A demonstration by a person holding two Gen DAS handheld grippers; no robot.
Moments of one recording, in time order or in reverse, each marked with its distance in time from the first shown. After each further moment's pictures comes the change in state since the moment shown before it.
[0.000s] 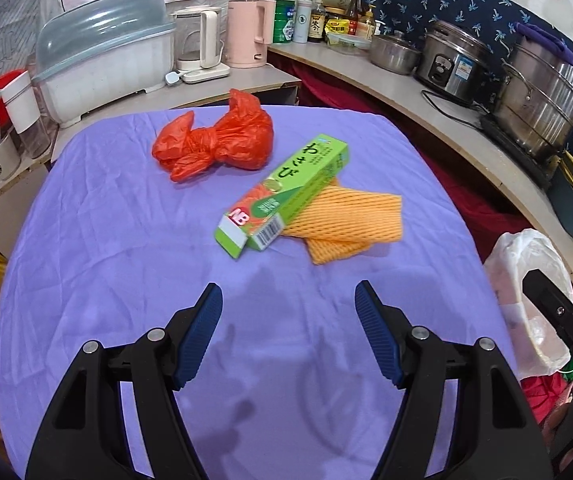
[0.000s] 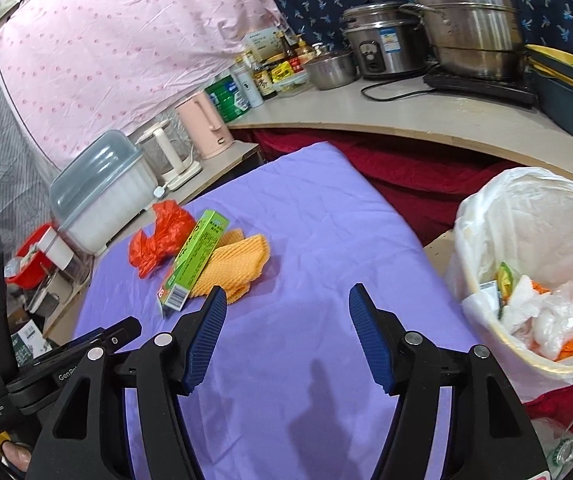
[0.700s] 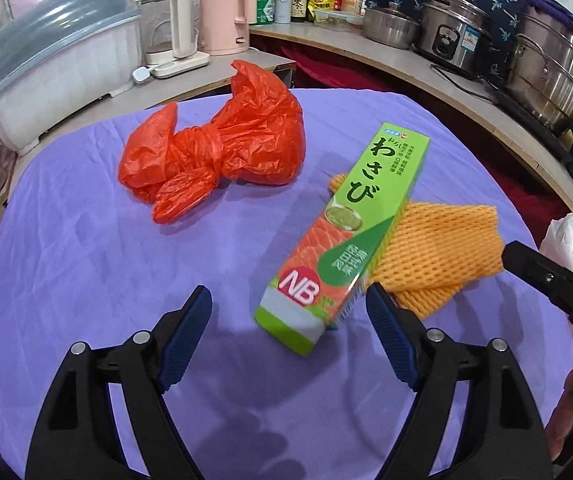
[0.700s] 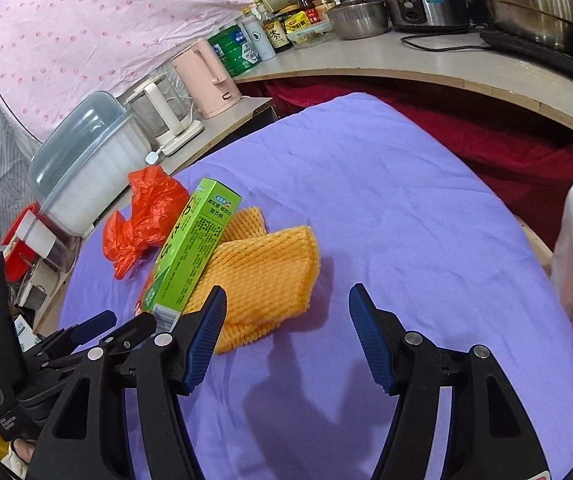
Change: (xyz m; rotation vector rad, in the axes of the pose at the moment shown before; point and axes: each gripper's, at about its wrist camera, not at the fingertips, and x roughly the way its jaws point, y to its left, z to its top) left arm 0.108 0.051 0.041 0.134 0.040 -0.056; right arm 0.134 0.036 0.013 -0.007 0.134 0.019
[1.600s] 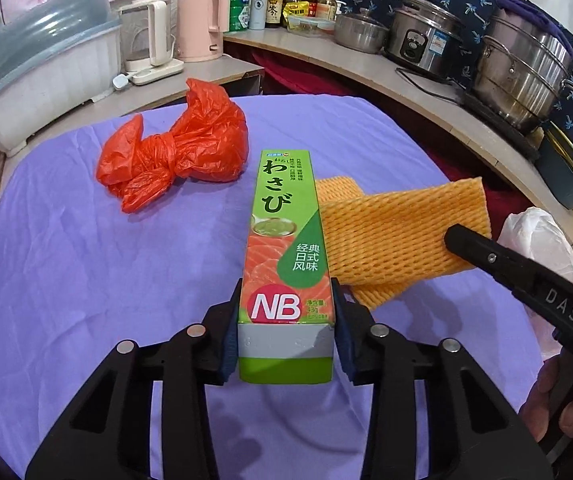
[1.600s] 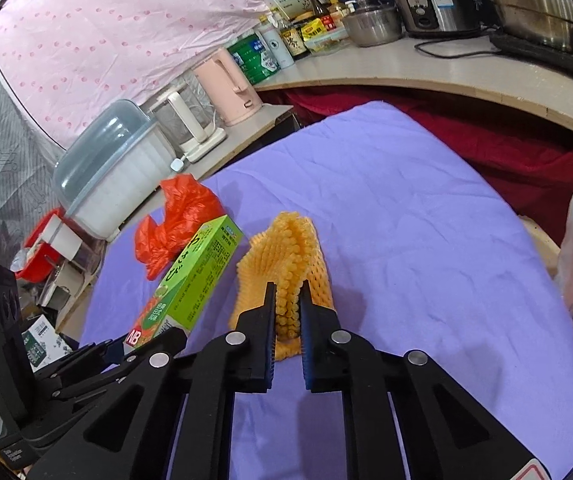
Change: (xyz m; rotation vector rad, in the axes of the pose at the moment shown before) left arm -0.045 -0.040 -0.012 -0.002 -0.014 -0.062; right arm -0.036 0.005 -0.001 0.000 -0.029 0.083
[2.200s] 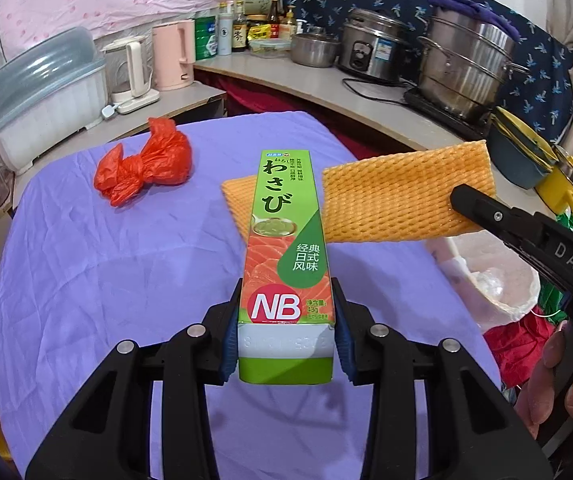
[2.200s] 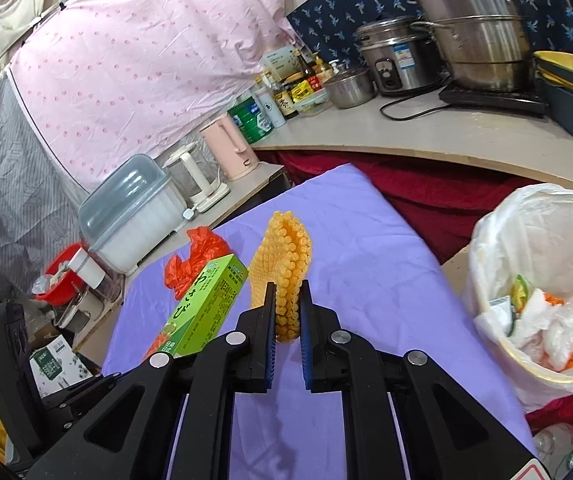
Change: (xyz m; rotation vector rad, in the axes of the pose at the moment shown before) left arm -0.094 -0.092 -0.039 0.065 -0.053 -0.029; right arm -0.138 -0.027 -0.015 0.024 -0.173 -0.004
